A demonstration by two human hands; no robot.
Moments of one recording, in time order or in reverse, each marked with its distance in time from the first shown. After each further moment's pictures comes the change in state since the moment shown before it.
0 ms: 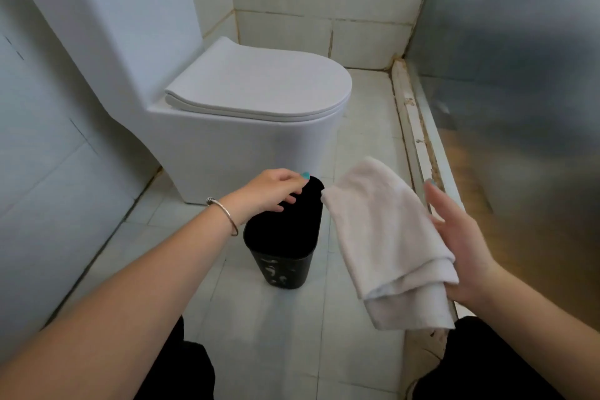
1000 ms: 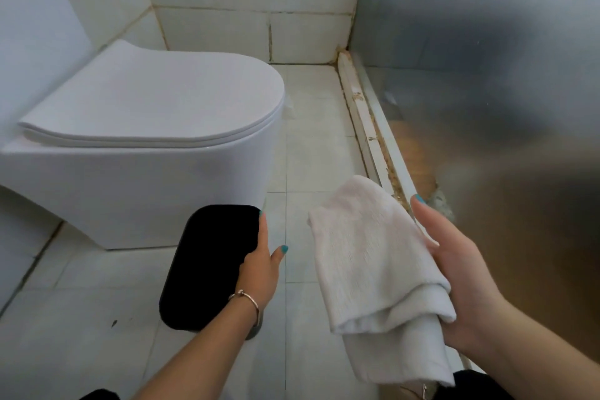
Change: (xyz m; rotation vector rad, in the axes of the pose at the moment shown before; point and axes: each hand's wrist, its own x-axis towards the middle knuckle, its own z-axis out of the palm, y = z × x) left_hand 0.115 -0.087 0.133 0.405 0.282 0.006; right_hand 0.026 -0.039 -0.044 0.067 0.172 -0.009
